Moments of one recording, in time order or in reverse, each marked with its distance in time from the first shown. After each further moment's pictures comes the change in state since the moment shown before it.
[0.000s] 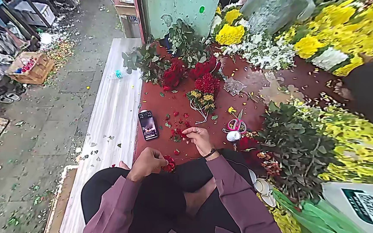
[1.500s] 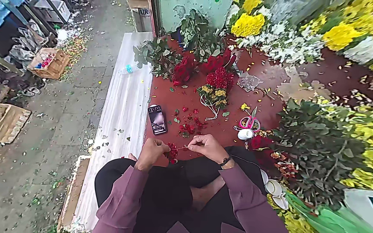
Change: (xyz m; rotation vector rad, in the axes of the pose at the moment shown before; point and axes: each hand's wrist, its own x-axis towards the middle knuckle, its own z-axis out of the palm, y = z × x) left_hand -0.002 0.003 -0.007 -0.207 0.226 -0.057; right_hand -0.038 -0.007 -0.001 -0.436 -0.389 -0.153
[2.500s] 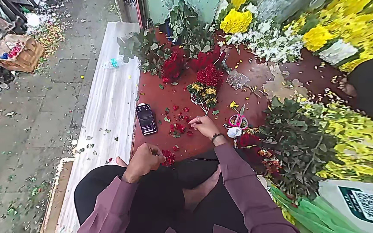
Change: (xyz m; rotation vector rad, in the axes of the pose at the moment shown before) left_hand -0.005 0.004 0.004 0.230 -0.196 0.059; right_hand 0.063 0.053 -0.066 -0.316 0.188 0.361
